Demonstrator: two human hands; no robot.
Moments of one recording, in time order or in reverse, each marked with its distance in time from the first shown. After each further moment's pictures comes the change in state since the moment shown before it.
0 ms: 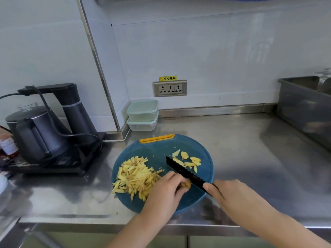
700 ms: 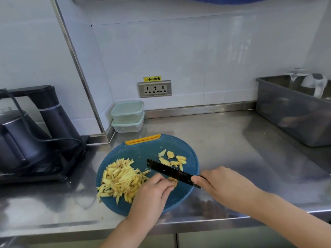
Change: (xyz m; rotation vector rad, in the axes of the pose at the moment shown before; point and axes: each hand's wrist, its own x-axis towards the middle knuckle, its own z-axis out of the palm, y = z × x) left_hand -0.006 -0.008 0.011 0.060 0.097 0.117; right_hand 0.000 0.011 -0.022 -0.103 0.023 -0.106
